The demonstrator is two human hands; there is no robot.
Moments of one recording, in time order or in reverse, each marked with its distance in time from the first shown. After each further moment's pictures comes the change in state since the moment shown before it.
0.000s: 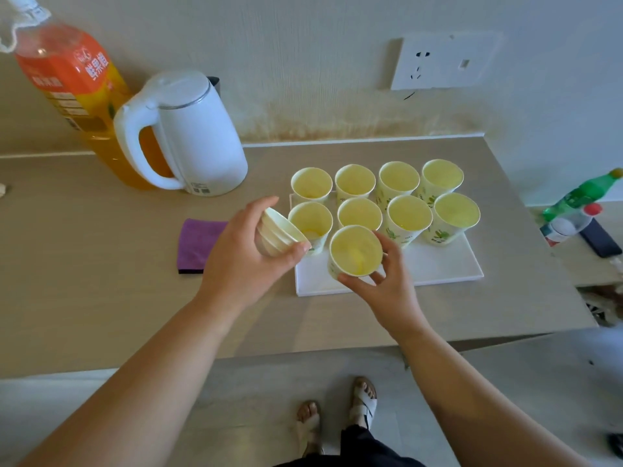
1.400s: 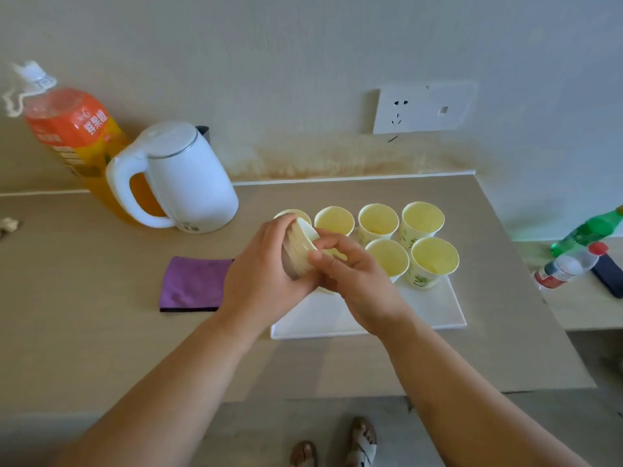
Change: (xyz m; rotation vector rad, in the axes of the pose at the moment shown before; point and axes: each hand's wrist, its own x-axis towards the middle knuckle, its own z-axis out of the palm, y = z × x) left_hand 0.027 0.064 0.042 0.166 0.043 0.110; right_hand 0.050 -0.083 -0.011 0.386 -0.375 0.049
